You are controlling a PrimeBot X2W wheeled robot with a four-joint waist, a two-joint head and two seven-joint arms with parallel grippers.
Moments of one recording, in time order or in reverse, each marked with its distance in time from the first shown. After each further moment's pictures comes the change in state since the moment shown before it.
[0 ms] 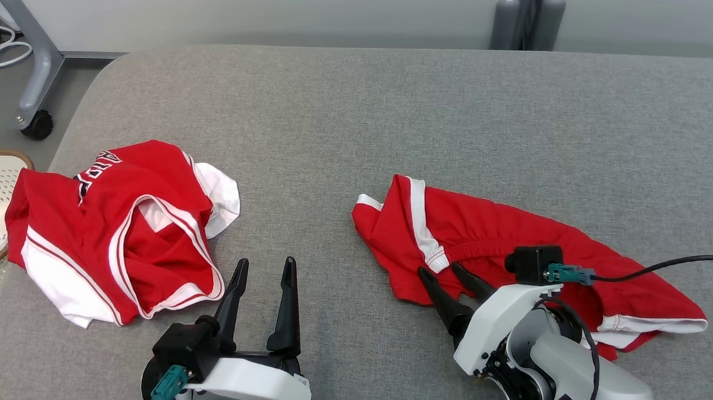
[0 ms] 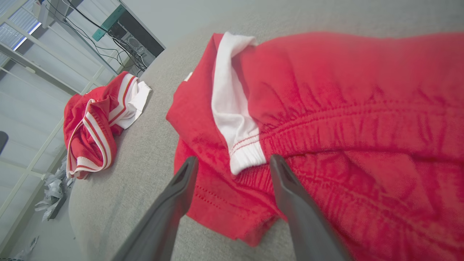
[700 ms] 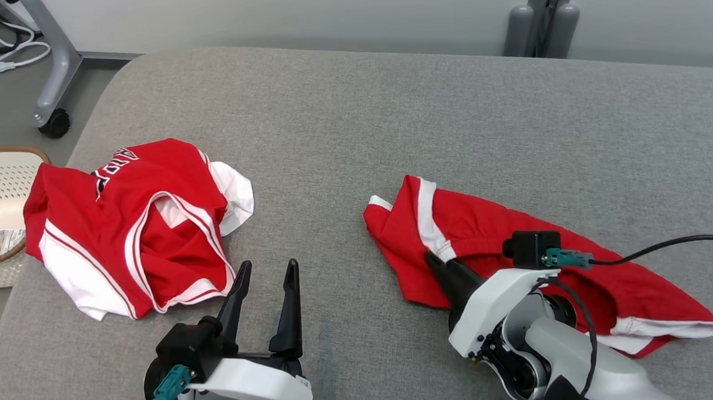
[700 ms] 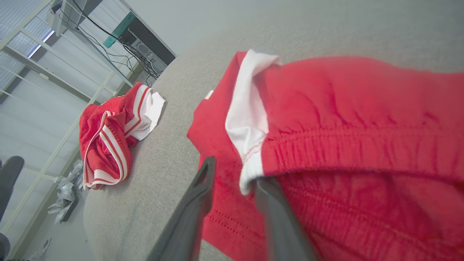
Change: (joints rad) left arm -0.005 0.000 -0.007 0.016 -0.005 -0.005 0.000; right arm -0.064 -0.001 0.086 0.034 0.130 0.000 -0.026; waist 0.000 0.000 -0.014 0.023
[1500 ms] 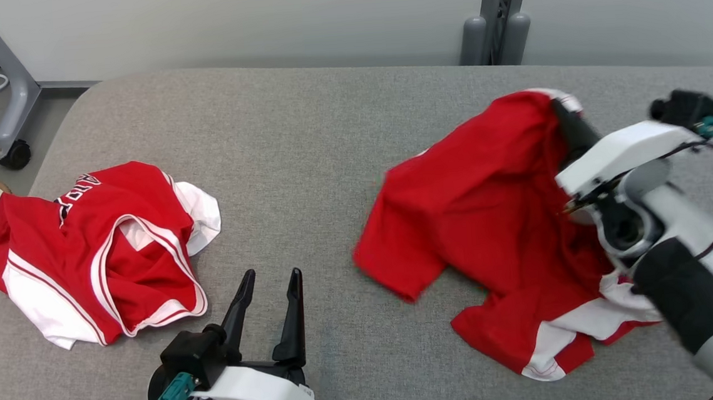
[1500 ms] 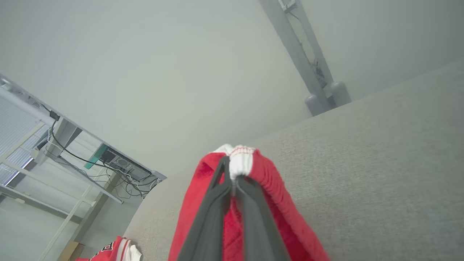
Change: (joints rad) left arm 0.020 0.000 -0.002 -0.001 0.000 0.001 0.000; right arm -0.217 -0.150 -0.223 0.034 0.150 0.000 0.026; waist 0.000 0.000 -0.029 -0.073
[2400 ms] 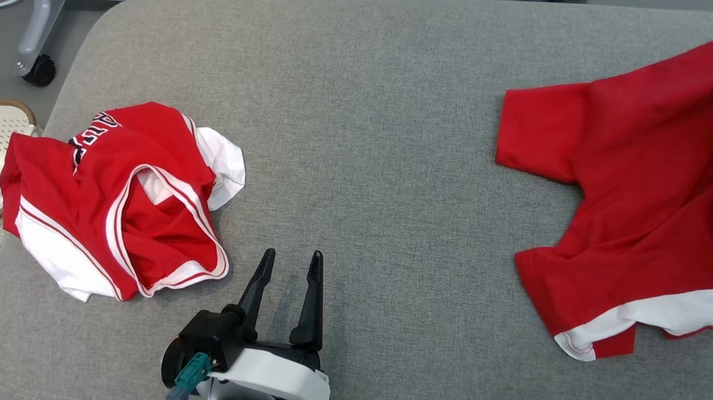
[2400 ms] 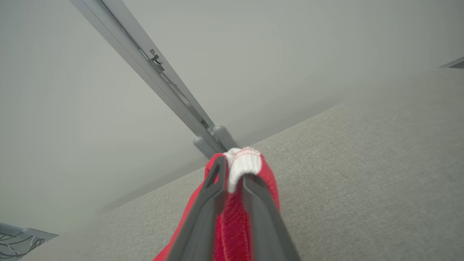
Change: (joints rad) left arm -0.057 0.000 -0.060 0.005 0.013 -0.008 0.000; right arm -0.280 -0.301 -0.084 0.392 -0.036 0.000 0.104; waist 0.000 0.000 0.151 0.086
